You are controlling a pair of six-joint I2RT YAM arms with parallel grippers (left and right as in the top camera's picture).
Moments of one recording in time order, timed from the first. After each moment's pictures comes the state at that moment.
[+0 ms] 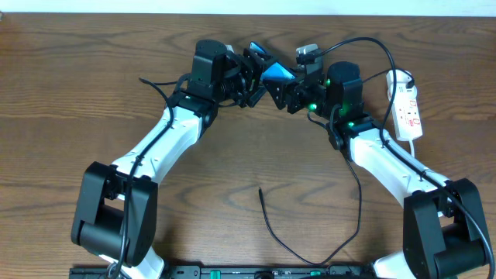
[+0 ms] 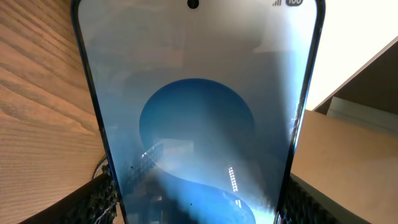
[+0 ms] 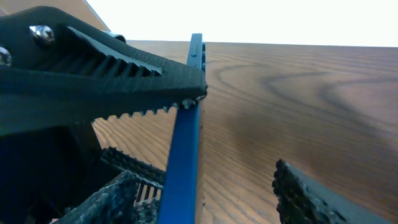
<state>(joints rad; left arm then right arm) -0.36 1.78 1.21 0.10 0.57 -1.51 0.32 1.68 0.98 0.33 -0.48 0.26</state>
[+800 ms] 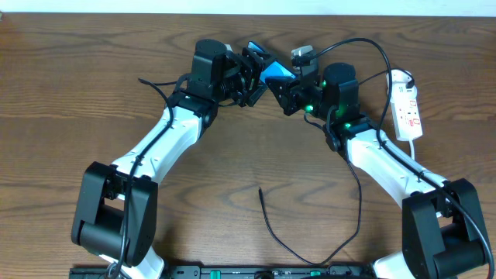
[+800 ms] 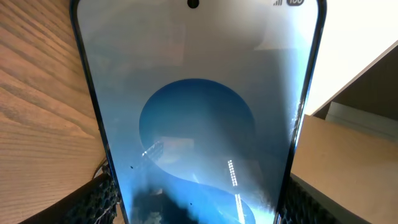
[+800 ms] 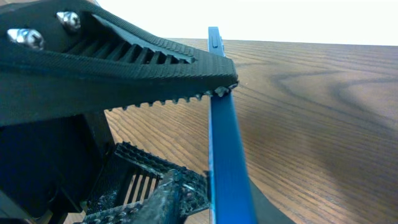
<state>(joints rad) -0.36 1.78 1.21 0.10 0.56 -1.52 0.35 1.68 0.98 0.33 -0.48 0.26</state>
